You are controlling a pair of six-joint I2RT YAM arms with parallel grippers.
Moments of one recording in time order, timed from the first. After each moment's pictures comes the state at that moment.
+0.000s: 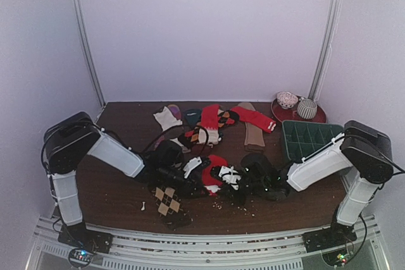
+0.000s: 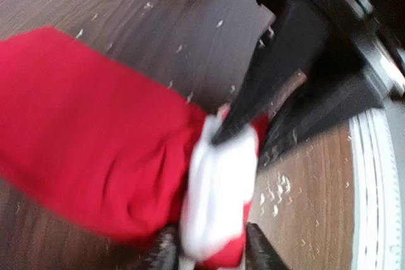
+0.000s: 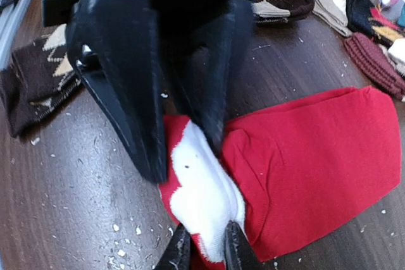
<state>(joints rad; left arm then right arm) -0.86 1.96 0.86 0.34 0.65 0.00 0.97 1.72 0.63 0.40 -0.13 -0.18</state>
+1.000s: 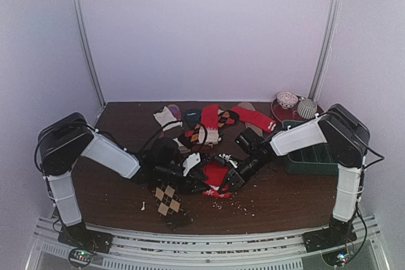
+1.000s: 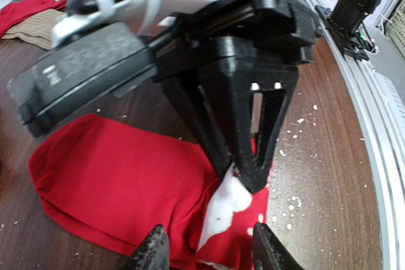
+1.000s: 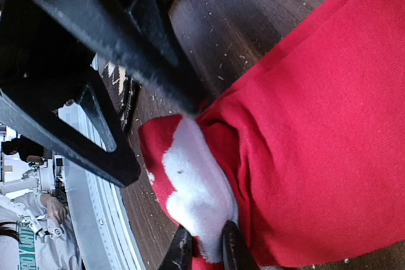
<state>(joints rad) -0.87 1.89 0.82 0.47 0.57 0.19 0.70 1.97 1.08 -0.34 -0.83 0.05</state>
